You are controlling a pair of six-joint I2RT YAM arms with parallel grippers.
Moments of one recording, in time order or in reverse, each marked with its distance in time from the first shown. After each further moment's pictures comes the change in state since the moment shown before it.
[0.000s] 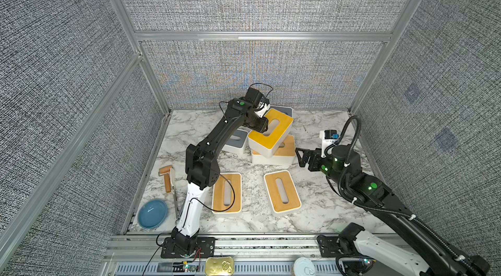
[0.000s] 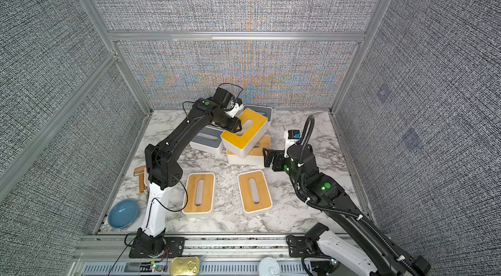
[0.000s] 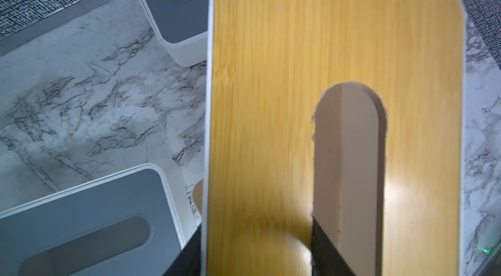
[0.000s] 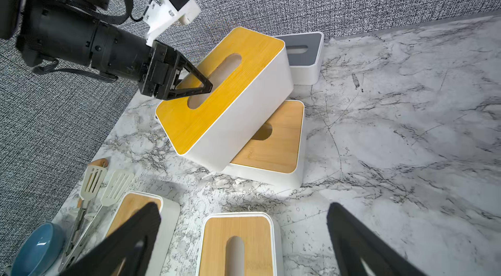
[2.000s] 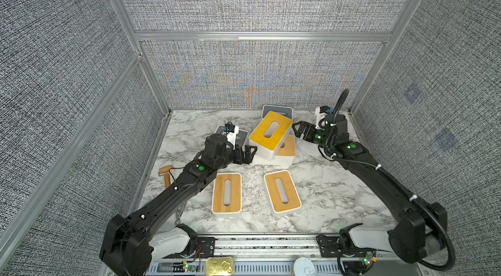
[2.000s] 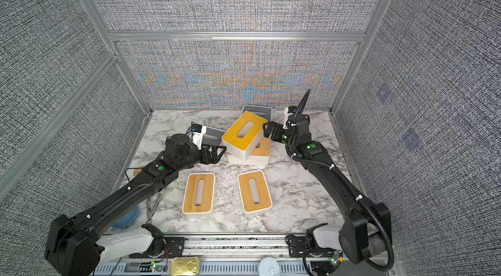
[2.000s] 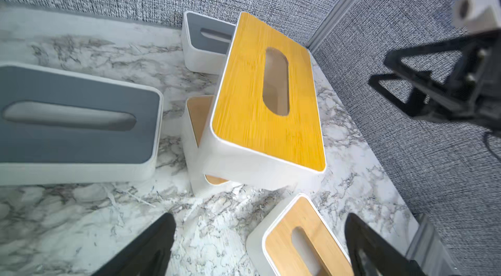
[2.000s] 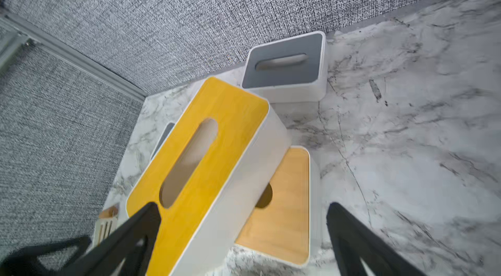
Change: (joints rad) left arm -0.020 -1.110 -1.536 1.038 -0.003 -0.491; right arm -0.319 0.518 0.279 0.179 -0.323 0.081
